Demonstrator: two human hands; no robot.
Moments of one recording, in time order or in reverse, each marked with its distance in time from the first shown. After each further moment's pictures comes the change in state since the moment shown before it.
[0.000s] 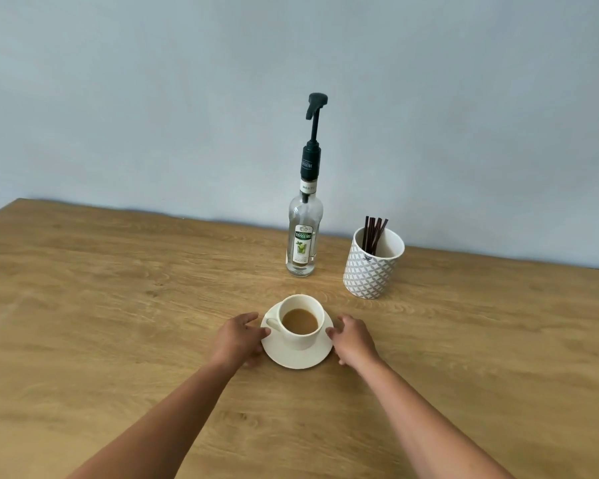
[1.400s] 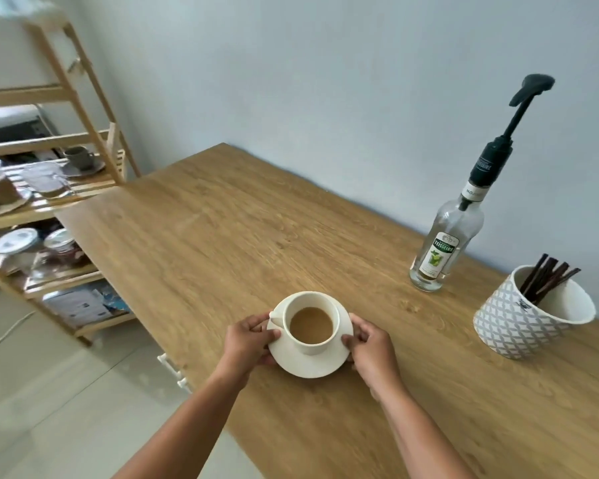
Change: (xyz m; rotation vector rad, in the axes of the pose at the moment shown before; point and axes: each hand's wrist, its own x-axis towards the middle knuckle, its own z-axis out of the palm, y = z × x) left_hand -0.112 -0.065 -0.066 -0.652 0.442 -0.180; right_hand -0.029 -0.050 0.091 0.333 -0.391 -0.360
